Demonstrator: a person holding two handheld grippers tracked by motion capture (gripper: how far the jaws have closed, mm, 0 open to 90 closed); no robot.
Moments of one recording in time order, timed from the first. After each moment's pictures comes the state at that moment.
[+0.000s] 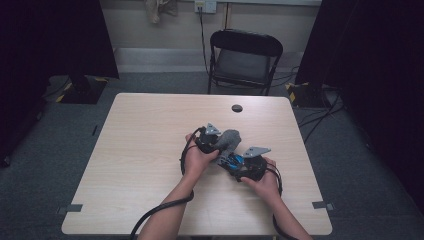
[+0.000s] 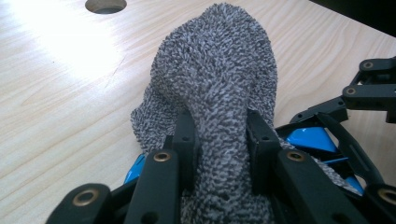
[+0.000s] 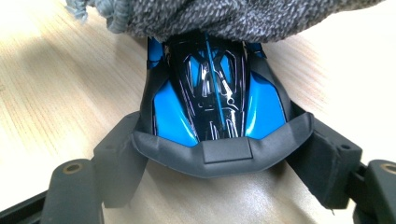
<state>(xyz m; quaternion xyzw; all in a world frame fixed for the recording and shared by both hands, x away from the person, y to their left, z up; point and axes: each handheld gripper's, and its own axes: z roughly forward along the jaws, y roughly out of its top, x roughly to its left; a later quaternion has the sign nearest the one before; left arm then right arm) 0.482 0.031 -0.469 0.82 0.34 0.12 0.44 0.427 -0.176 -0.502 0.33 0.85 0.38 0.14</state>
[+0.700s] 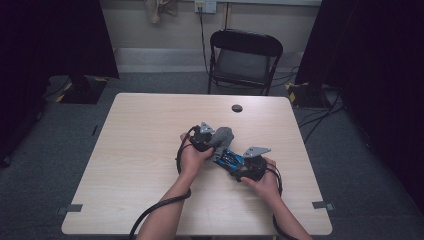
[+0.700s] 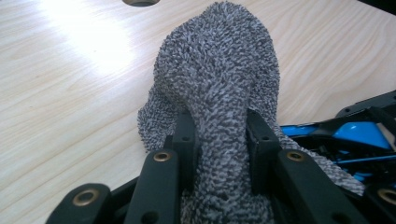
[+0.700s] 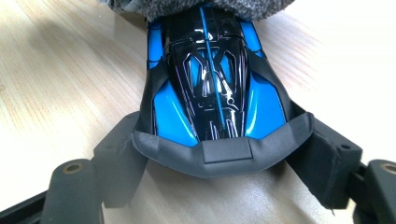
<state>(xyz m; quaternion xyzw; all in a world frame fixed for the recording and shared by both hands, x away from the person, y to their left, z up) 0.491 0.049 -0.476 0.82 0.36 0.14 0.42 0.427 -0.176 -0.502 0.33 0.85 0.38 0.14</state>
